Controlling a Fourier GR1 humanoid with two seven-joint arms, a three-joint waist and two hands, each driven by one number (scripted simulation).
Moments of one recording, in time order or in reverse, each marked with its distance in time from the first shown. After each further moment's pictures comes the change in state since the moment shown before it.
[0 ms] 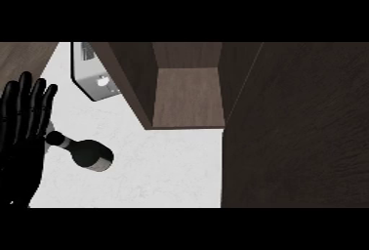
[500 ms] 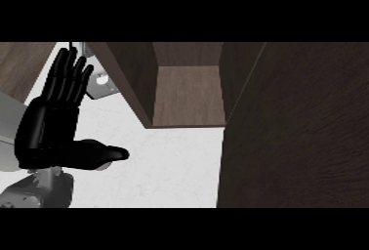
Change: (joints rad) left arm -0.210 -0.052 0.032 0.223 0.091 0.030 0.190; right arm 0.168 0.014 0.156 -0.143 -0.074 0.109 0.042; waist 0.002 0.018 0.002
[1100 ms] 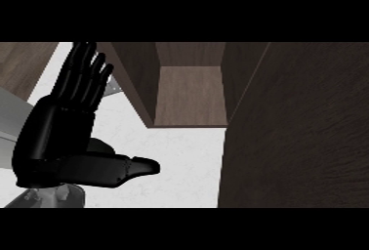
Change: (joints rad) left arm -0.093 -0.058 -0.154 -0.184 -0.065 0.195 0.376; right arm 0.109 -0.030 0.120 -0.226 -0.048 0.040 0.195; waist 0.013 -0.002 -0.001
